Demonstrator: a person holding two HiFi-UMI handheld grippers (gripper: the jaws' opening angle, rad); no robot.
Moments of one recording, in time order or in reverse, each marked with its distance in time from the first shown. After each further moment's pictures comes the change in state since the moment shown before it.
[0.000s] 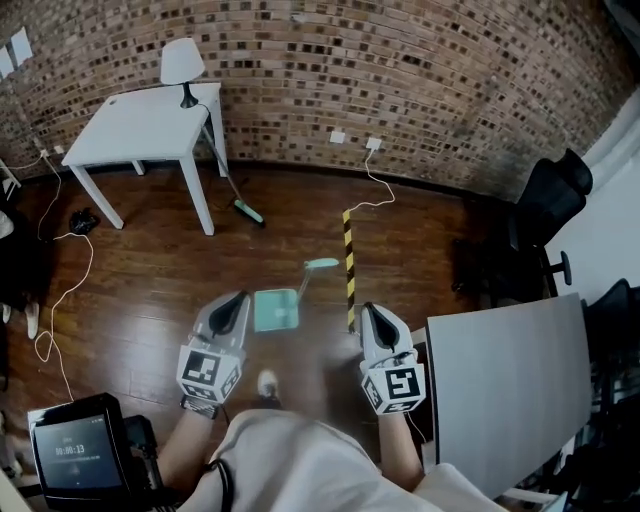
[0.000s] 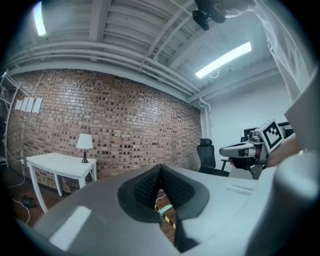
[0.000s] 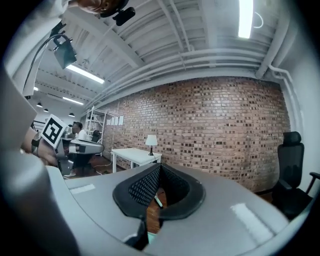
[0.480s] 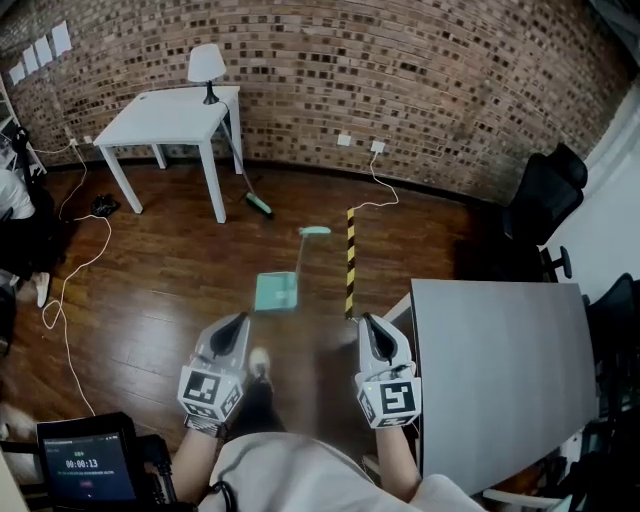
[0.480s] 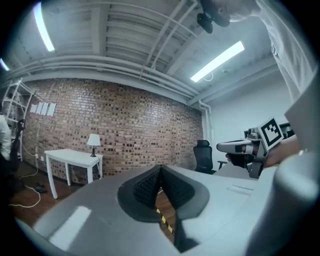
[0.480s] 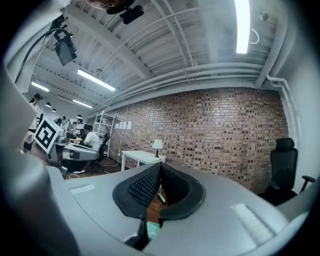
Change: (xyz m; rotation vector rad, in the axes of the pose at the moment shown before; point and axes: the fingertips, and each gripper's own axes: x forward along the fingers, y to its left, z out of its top) left arm -0.177 -0.167 -0.028 -0.023 -0.021 0.096; right arm -0.213 0.033 -0.014 -0.047 -0.055 0.046
